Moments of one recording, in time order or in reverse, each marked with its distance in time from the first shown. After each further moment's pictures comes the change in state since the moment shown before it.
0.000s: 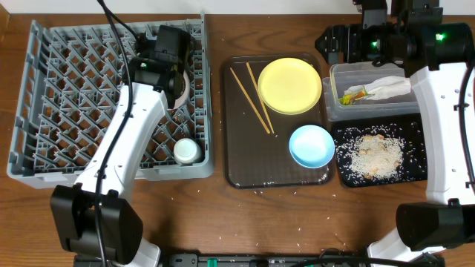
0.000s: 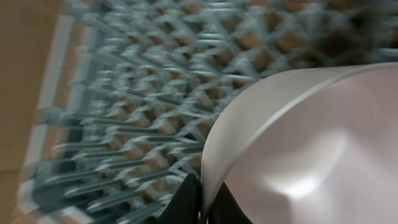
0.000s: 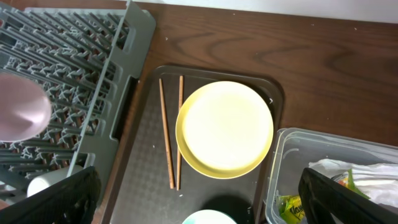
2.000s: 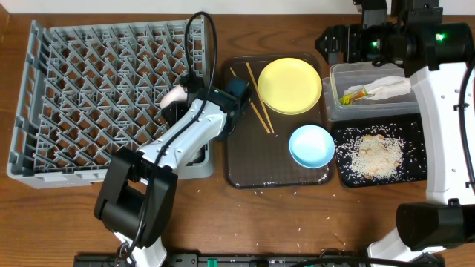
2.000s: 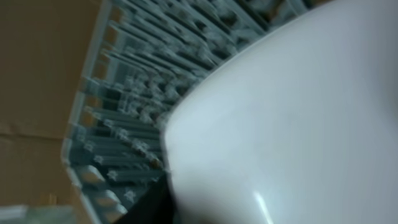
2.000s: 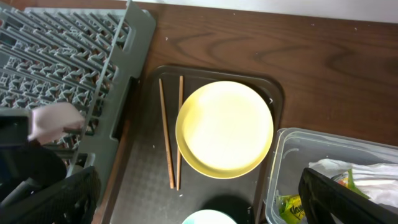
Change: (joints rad) left arm -0.290 0.165 -0.185 -0.079 -0.296 -0.415; right arm 0.000 0.000 0.000 0.000 0.000 0.000
